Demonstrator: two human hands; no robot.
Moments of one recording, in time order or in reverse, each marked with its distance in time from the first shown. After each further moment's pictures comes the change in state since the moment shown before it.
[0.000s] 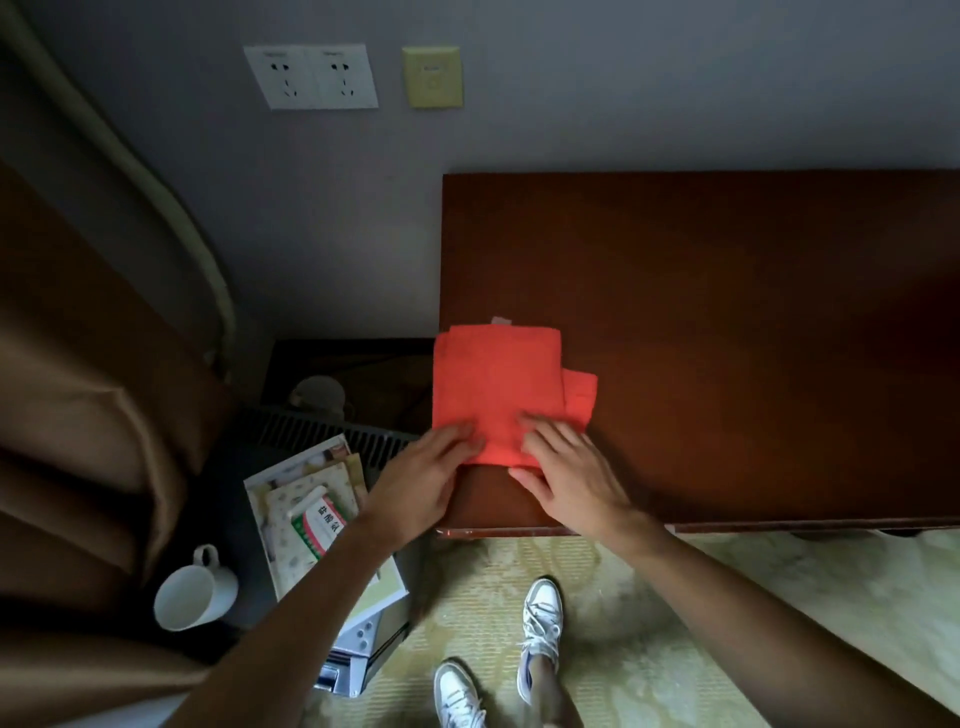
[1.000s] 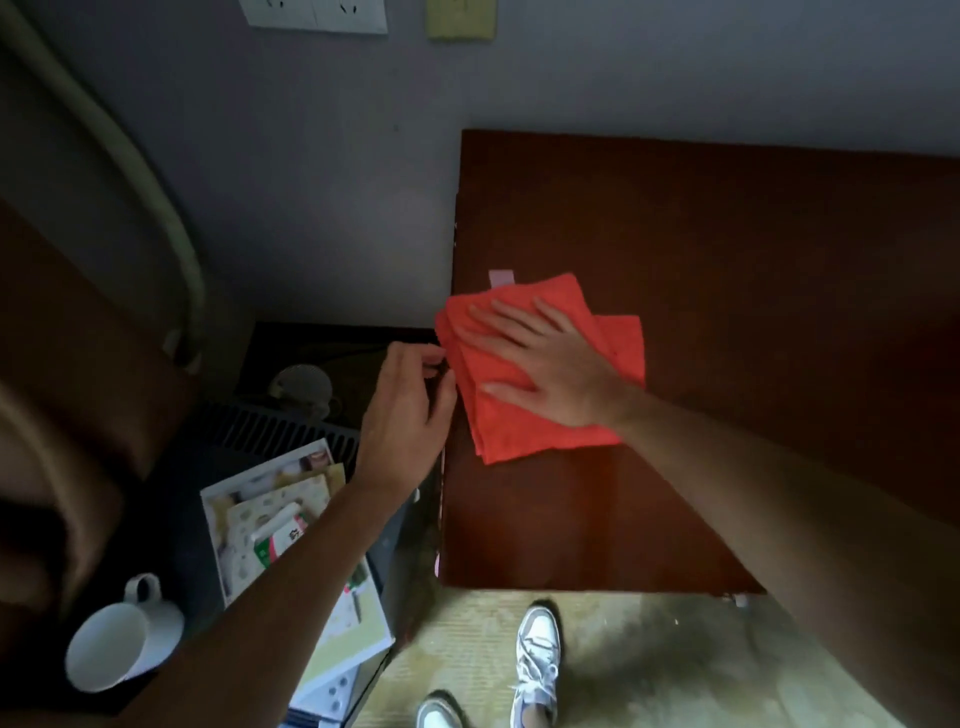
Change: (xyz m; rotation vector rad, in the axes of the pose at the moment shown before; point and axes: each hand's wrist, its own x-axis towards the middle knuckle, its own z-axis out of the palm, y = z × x) left_hand 0.070 -0.046 0.001 -0.289 0.518 -0.323; right_hand 0.163 0.053 0.019 -0.138 -0.154 -0.296
